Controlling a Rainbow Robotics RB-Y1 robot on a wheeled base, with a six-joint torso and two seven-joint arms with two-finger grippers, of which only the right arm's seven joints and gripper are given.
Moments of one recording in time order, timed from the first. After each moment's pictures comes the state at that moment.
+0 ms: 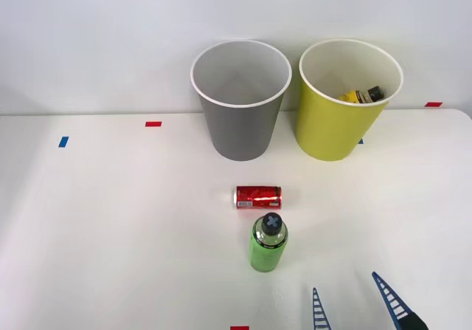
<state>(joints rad) 0.79 -0.18 0.28 -1.69 0.15 -0.75 1.62</state>
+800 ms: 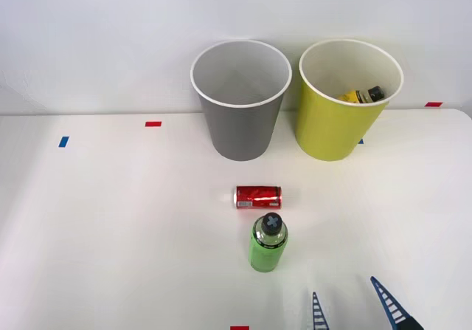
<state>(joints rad) 0.77 -0.20 0.32 -1.66 0.06 -0.75 1.62</state>
